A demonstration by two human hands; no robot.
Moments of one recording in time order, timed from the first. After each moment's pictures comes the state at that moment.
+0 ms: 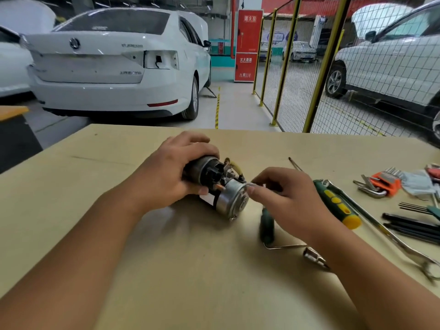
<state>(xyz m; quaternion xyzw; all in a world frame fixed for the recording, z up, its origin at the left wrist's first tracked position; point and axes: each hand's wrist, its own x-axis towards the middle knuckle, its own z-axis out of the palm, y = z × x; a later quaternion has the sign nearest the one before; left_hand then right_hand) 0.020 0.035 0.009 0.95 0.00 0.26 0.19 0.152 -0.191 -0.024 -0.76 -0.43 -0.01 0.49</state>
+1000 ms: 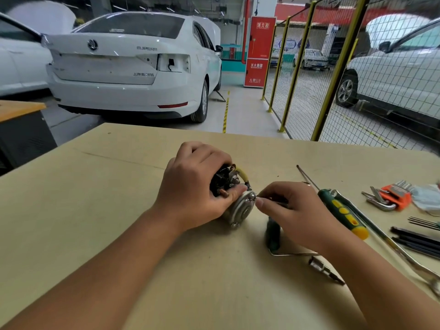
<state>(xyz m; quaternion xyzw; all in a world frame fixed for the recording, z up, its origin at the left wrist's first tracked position) 0.027 -0.009 -0.015 0.89 0.05 0.45 0.09 0.159 -0.197 -0.025 -0.80 -0.46 0.03 0.38</state>
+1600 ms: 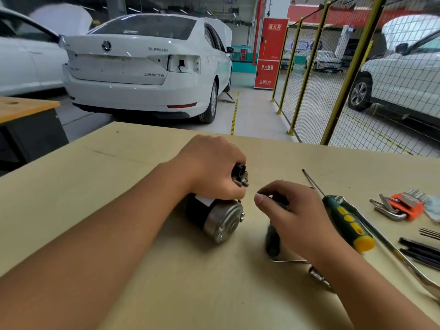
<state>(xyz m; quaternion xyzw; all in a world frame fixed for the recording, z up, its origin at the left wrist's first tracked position) 0.060 0.001 0.041 0.98 0.02 0.19 -0.06 0.144 -0.191 -0.021 -0.77 -0.44 -0.01 0.47</state>
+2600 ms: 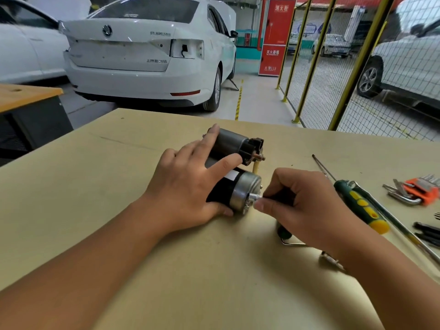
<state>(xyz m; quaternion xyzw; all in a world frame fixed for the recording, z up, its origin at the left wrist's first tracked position) -0.006 -0.001 -0.022 0.96 0.13 0.24 -0.12 0.130 -0.199 -0.010 -0.75 -0.54 -0.02 0.38</state>
